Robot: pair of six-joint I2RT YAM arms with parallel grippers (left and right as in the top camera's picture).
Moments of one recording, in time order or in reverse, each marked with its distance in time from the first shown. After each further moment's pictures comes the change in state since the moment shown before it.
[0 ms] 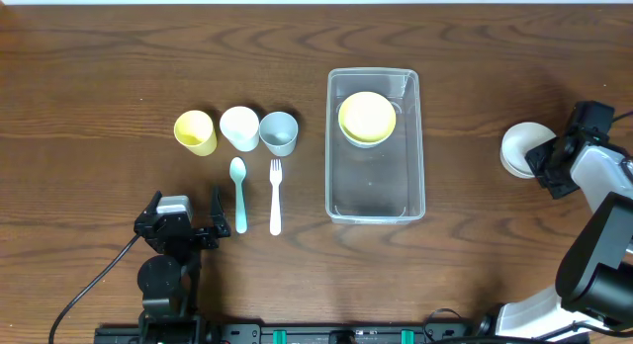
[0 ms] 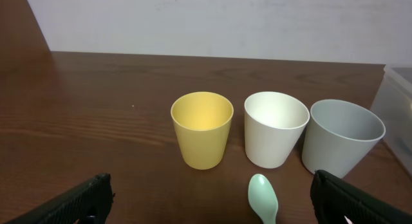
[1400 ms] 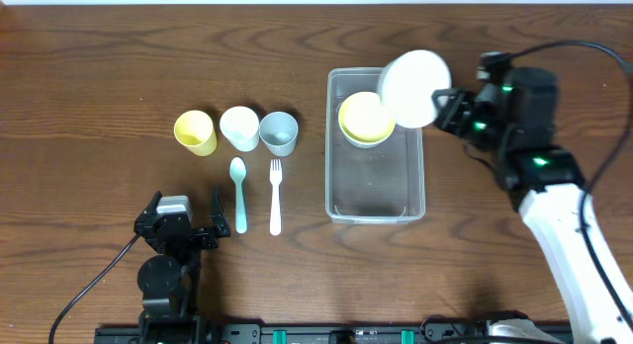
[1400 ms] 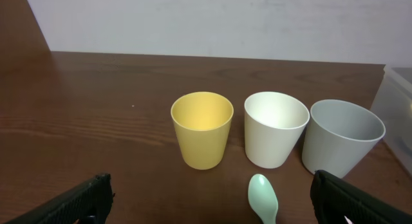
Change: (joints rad) left arm 0.000 0.000 0.000 0.000 0.000 0.000; right arm 0.541 -0.431 -0.003 0.224 -0.423 -0.163
